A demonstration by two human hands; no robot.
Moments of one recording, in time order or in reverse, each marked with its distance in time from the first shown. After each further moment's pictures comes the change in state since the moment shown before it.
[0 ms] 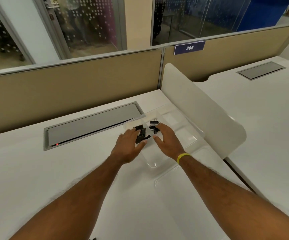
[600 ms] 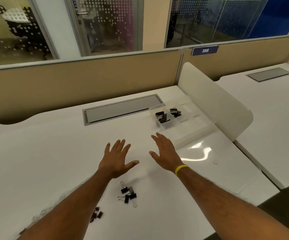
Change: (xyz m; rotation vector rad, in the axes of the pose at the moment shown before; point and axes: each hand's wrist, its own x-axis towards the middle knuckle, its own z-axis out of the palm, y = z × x) left_hand -0.215 -0.095 -0.025 0.345 -0.074 -0.050; right_hand -0.148 -0.094 0.089 -0.251 -0.164 -0.113
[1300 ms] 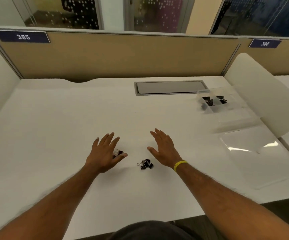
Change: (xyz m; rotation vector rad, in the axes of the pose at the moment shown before) left_hand -0.227 -0.161 0.047 -0.078 0.126 -0.246; right_hand -0.069 -0.171 0.127 -0.012 -0.185 -0.166
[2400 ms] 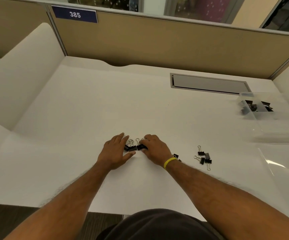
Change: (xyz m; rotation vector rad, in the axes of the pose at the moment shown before) left_hand -0.061 -0.056 0.024 -0.145 -0.007 -0.196; right_hand 0.031 -0.110 0.084 -0.214 -0.217 -0.270
